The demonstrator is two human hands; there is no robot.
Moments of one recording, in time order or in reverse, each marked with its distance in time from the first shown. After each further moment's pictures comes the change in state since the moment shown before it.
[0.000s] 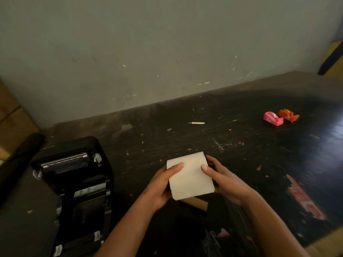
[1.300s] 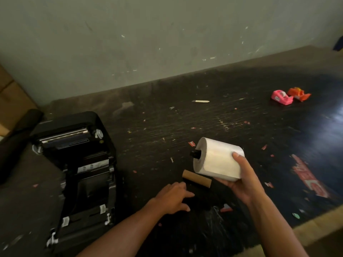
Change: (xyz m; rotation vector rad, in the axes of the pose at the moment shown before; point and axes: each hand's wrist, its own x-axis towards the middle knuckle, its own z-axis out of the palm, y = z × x) left_hand 0.044 -0.102 -0.050 1.878 -0.330 0.233; right_hand -0.008 0.058 -0.008 0.608 0.308 -0.039
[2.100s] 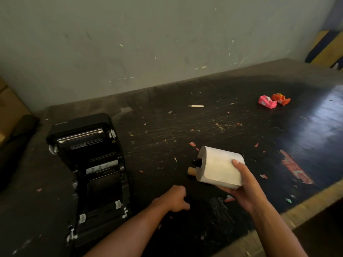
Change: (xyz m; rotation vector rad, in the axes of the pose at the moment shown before) left_hand -0.034 -0.007 -0.001 -0.458 -0.108 -0.222; right_hand -0.056 0.031 0.023 -0.048 0.082 -0.022
